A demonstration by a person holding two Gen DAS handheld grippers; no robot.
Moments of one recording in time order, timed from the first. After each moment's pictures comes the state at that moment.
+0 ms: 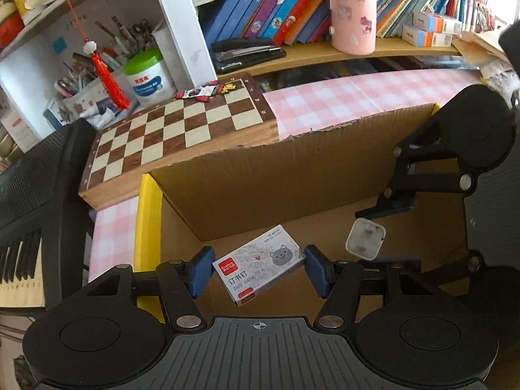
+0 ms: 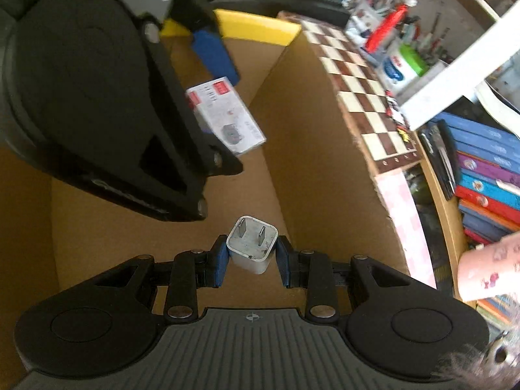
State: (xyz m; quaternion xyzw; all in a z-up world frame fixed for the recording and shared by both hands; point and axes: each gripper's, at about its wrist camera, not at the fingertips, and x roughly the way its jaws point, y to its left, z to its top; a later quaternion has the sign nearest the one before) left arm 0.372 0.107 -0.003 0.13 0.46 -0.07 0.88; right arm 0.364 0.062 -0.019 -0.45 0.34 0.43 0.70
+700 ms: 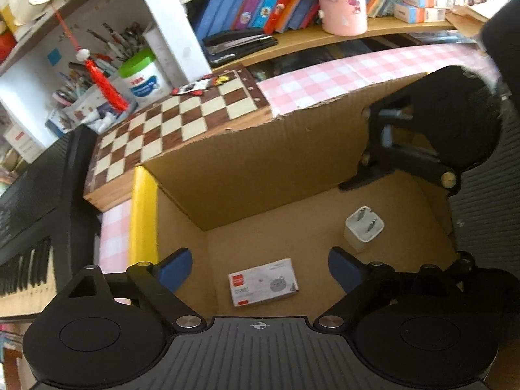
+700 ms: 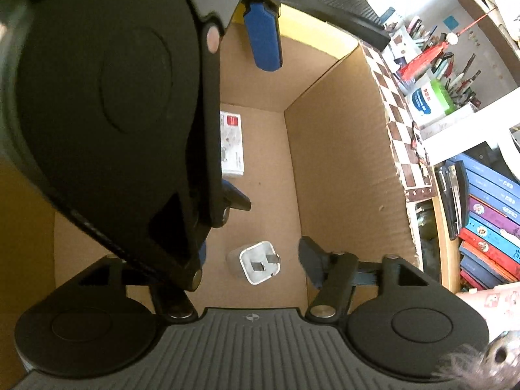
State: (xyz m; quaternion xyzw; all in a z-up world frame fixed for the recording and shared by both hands) left arm 0.365 0.098 -0.008 0.17 0.46 -0.05 0.87; right arm 0.352 0.068 -0.029 -0.51 0.30 0.46 0.67
